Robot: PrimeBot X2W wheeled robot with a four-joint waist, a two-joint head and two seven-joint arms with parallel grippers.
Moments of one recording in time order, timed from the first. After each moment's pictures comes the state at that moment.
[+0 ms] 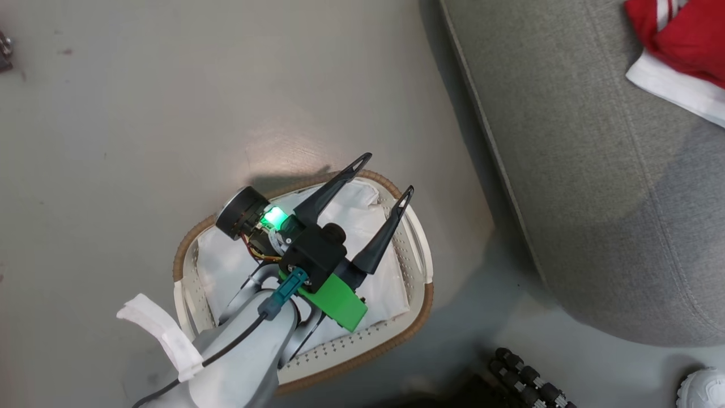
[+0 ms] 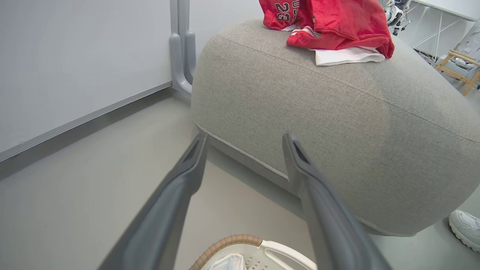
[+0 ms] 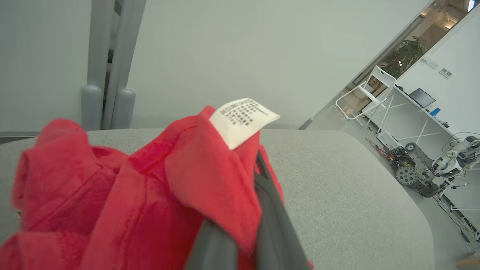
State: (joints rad) left arm -0.52 0.17 -0.71 0.23 -0.17 -0.13 -0.26; right arm -1.20 -0.42 -0.44 0.93 -0.31 0.13 -0.26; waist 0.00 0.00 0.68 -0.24
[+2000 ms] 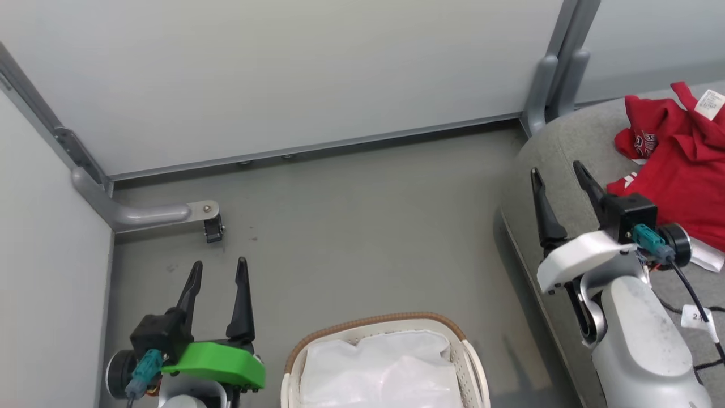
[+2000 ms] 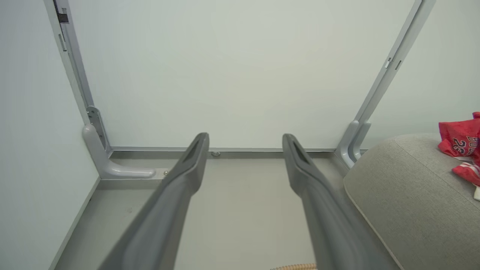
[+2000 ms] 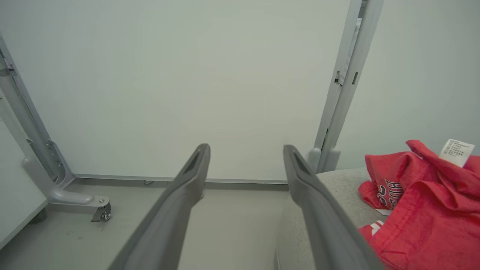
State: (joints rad) left arm -0.10 0.06 -0.18 0.28 -0.32 -0.03 -0.26; right arm -0.45 -0.05 -0.02 0.50 0.04 0.13 -0.26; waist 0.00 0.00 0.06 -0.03
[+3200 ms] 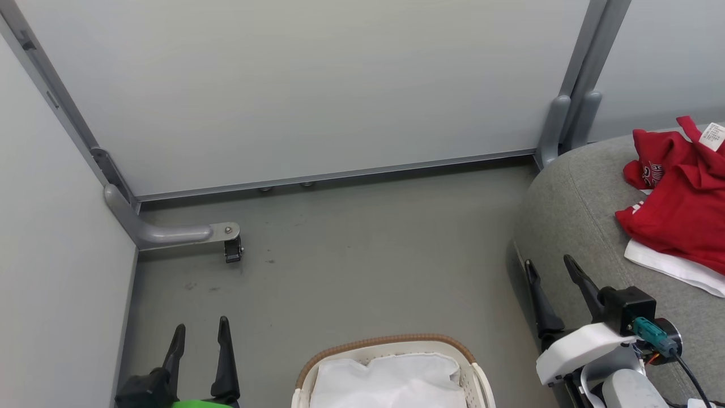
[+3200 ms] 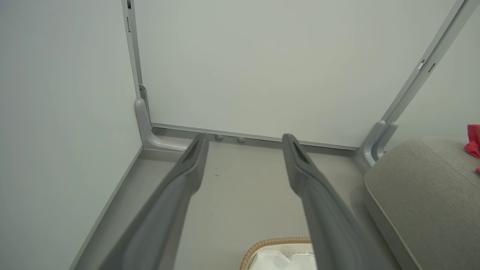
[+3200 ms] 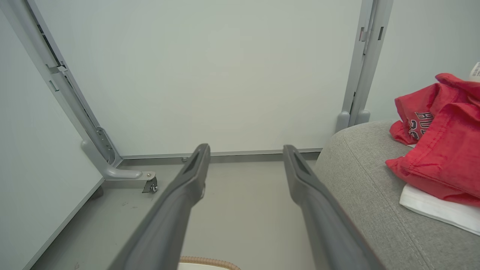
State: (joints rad) left arm 0.09 0.05 -0.10 0.22 -0.32 -0.03 -0.26; right arm -0.13 -0.05 0.04 0.34 0.18 0.13 -0.26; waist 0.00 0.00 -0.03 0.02
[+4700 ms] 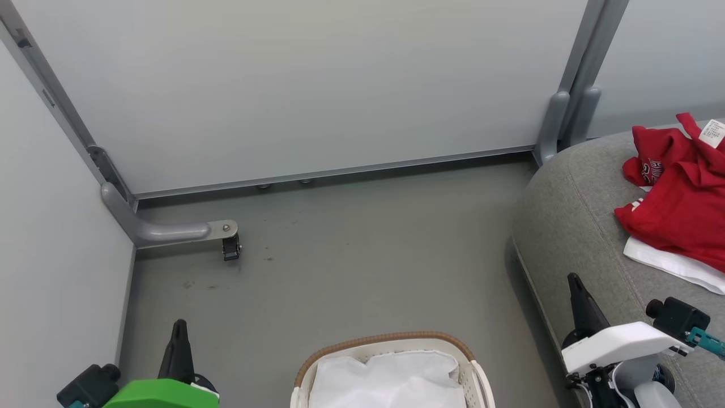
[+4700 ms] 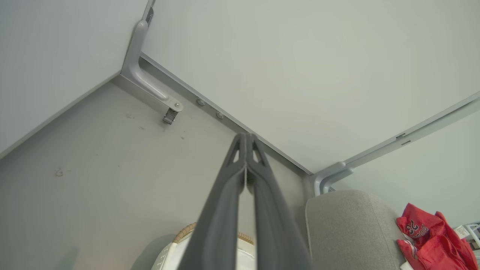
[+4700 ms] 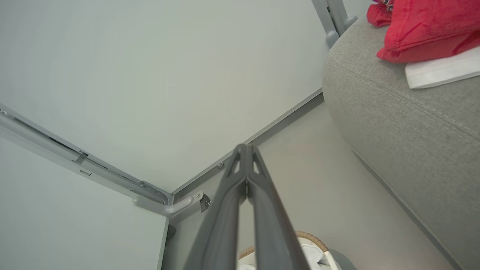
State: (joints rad) left arm 0.04 0.05 -0.03 0.26 -0.83 -0.07 -0.11; right arm -0.10 -0.04 -0.02 0.34 0.75 0.13 -0.11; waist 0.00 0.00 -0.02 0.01
